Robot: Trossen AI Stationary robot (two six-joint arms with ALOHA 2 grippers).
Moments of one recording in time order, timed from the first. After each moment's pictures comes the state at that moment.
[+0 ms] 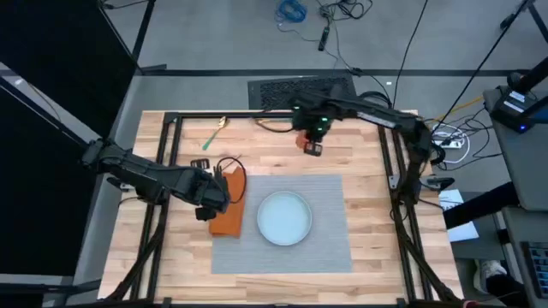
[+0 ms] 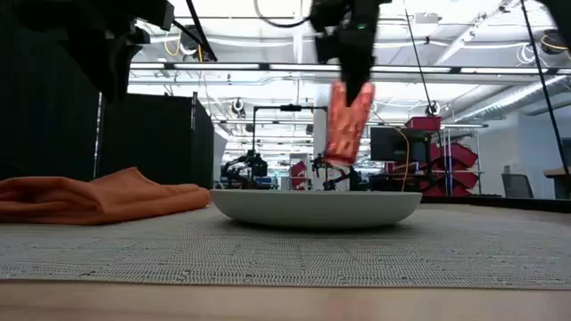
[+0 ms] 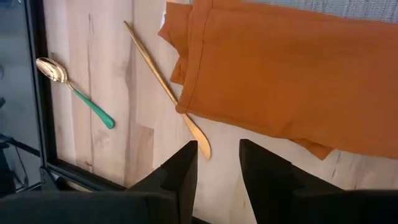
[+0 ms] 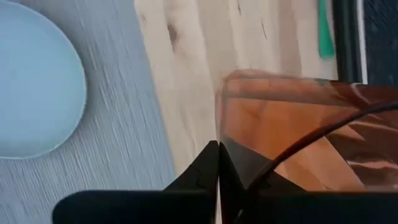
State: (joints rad) left arm -0.29 1.38 1.15 -1.37 -0.36 -0.41; right arm -0.43 1.77 1.75 -1.32 -0.01 -0.17
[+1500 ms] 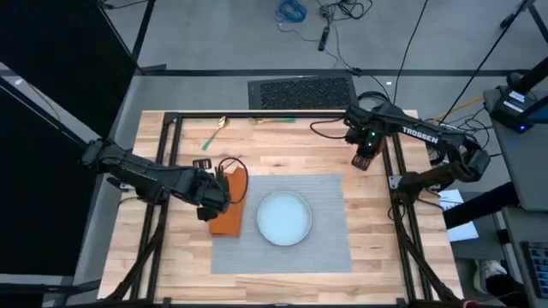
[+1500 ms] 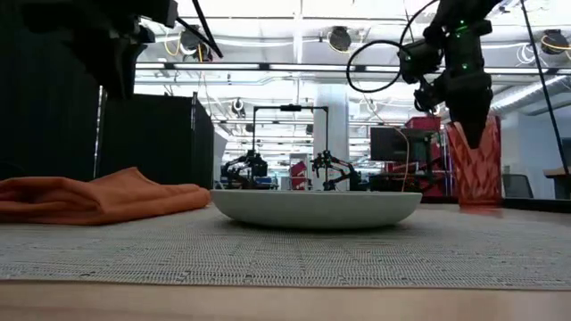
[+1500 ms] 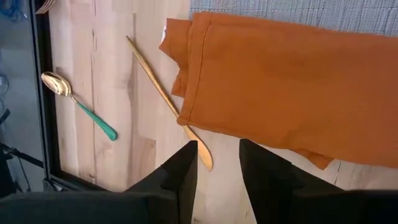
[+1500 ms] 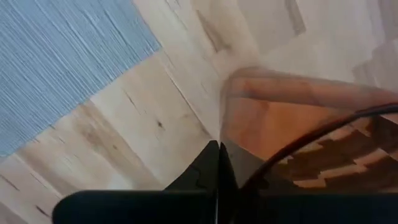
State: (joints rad) left arm -0.29 1.38 1.15 -1.33 -0.37 -0.38; right arm -0.70 1.33 1.02 -1.28 -0.05 -0.14
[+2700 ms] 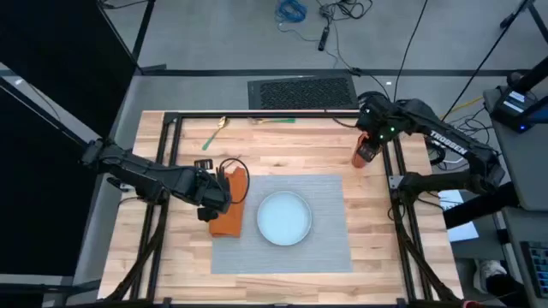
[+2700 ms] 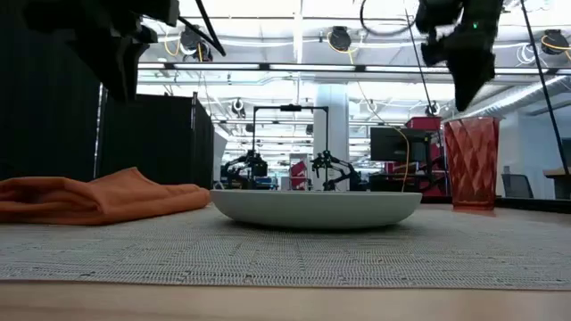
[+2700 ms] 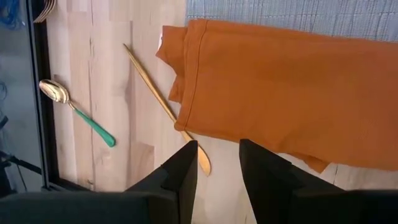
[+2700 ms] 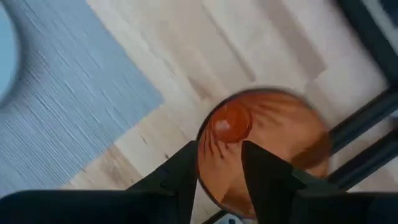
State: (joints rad) left arm -0.29 1.38 1.15 -1.31 -0.37 -0.36; right arm -0.69 1.13 1.19 -1.33 -0.02 -0.02
